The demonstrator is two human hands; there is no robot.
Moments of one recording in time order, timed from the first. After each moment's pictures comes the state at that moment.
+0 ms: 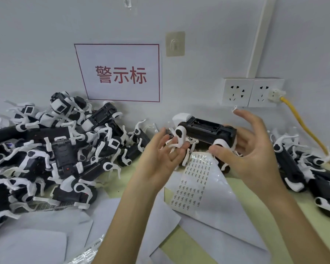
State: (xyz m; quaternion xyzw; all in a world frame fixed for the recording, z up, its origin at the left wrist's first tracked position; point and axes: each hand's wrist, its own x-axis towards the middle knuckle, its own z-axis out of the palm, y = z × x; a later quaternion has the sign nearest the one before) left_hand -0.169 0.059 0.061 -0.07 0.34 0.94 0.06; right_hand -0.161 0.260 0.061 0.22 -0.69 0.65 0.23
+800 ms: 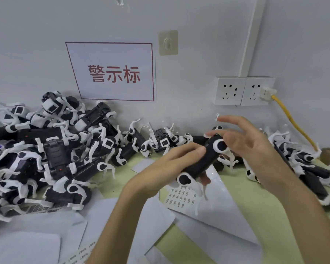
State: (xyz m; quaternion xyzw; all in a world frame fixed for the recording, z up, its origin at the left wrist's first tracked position) left_hand -0.143 0.068 0.071 0.23 0.75 0.61 0.15; right_hand -0.153 0.282 0.083 0.21 -0.75 0.62 0.08
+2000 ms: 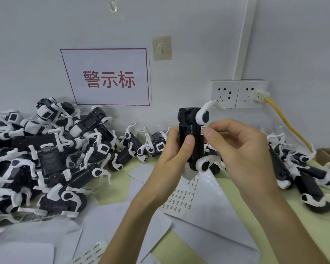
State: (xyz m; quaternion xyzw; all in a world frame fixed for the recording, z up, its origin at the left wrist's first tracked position) left_hand -0.148 0.095 0.059 0.23 0.66 0.71 -0.07; right_hand -0.130 0.242 0.094 0.16 -0.68 0.66 0.26
